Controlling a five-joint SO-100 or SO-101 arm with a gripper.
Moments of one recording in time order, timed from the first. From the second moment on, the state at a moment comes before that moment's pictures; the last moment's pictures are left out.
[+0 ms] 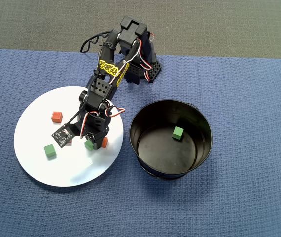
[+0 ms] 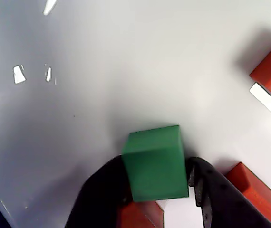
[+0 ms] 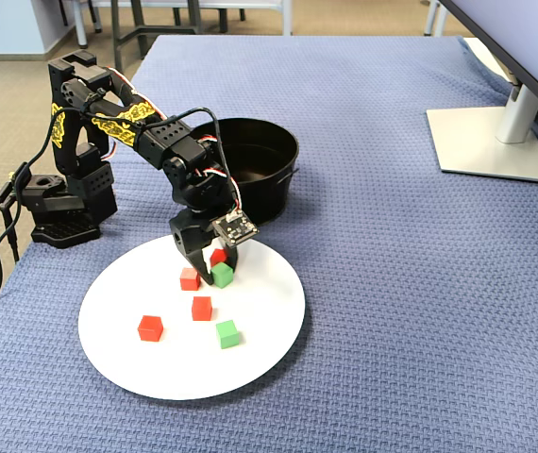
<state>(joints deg) 27.7 76.7 102.2 49.0 -71.3</state>
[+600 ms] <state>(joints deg) 25.7 106.5 100.8 58.5 -59.1</state>
